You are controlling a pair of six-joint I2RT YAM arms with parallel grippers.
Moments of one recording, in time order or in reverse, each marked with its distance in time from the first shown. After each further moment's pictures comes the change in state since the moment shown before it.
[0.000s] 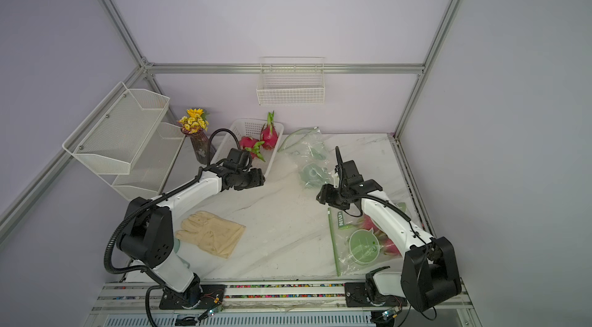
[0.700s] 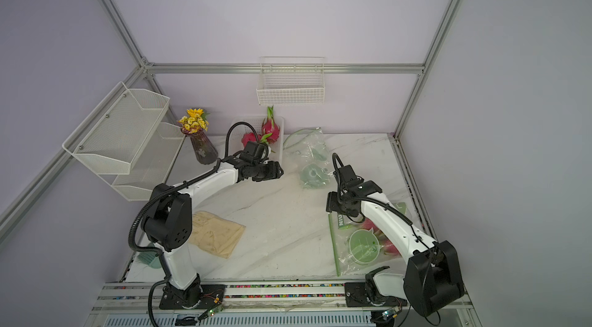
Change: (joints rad) left arm -0.079 0.129 0.169 0.053 0.113 0.010; right arm 0.018 -0.010 0.000 -0.135 0.257 -0.021
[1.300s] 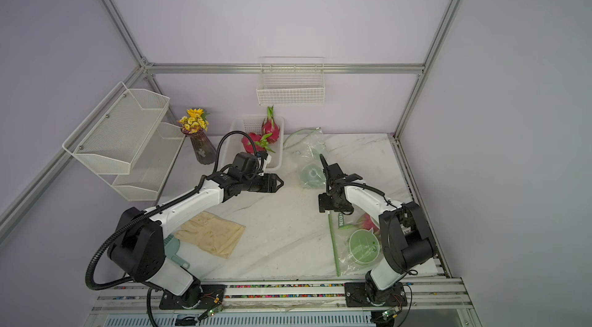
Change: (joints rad) left arm -0.051 -0.259 -0.268 0.097 0.082 0.087; right arm 0.020 0.291 0.067 0.101 0.020 -0.208
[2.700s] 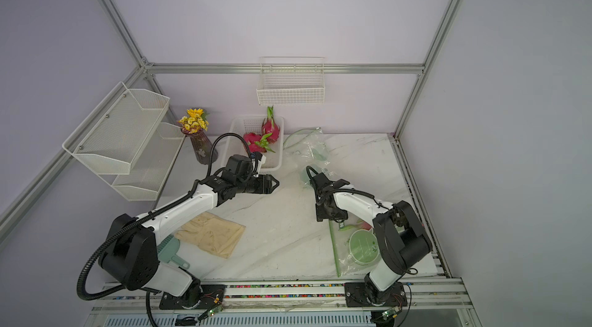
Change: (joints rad) left arm 0.036 -0.066 -0.066 0.046 0.002 0.007; right arm 0.162 -0.044 -0.027 -0.129 0.183 0.203
